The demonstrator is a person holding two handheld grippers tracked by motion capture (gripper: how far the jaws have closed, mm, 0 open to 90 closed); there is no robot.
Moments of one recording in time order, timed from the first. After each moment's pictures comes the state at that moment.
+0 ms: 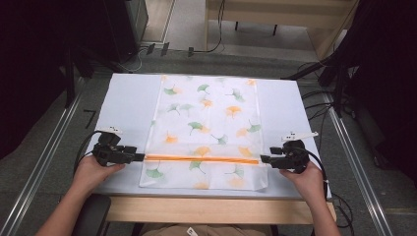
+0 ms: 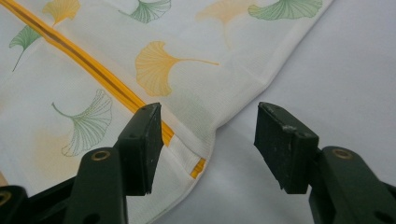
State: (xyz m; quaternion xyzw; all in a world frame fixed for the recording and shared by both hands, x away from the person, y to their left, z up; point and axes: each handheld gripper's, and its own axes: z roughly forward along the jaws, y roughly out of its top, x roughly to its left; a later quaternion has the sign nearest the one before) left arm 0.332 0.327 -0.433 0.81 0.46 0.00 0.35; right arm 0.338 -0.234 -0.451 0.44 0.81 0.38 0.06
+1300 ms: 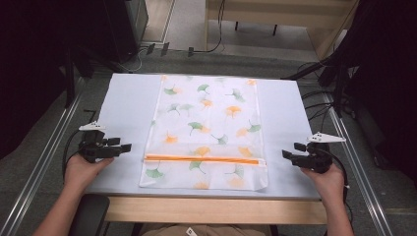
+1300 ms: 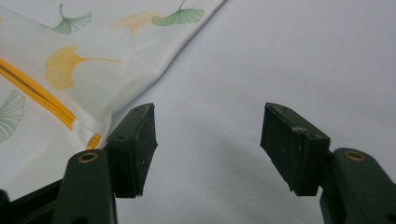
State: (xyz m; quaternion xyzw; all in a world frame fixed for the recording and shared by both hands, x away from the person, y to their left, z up) left arm 0.331 0.362 -0.430 0.77 0.51 0.10 0.37; right arm 0.336 -0.297 -0.457 0.47 0.77 0.39 0.15
